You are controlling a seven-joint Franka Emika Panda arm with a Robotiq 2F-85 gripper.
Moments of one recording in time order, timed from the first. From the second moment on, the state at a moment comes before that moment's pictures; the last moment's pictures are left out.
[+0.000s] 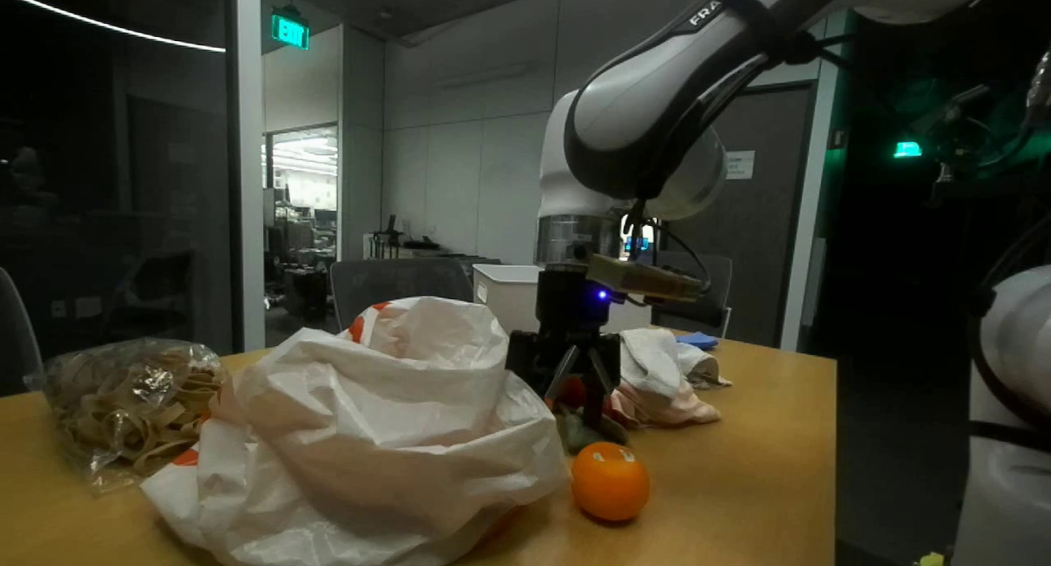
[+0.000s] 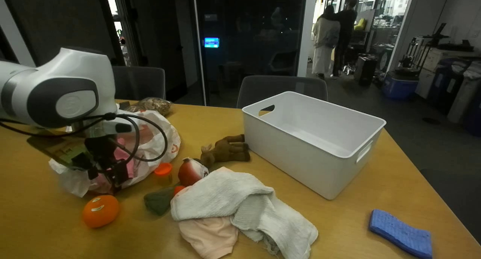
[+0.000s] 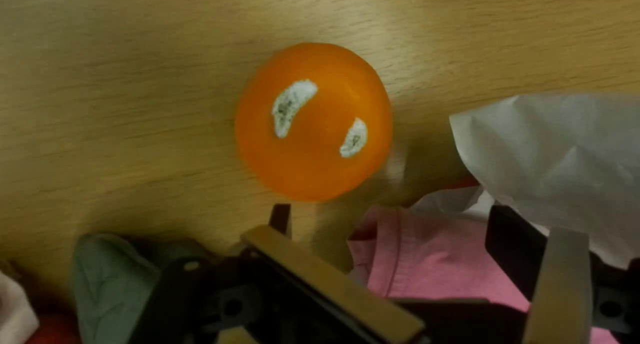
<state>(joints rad) 0.18 -0.36 0.16 -2.67 0.25 2.25 0.21</state>
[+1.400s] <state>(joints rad) 0.18 -0.10 0.17 -2.46 0.24 2.26 0.16</state>
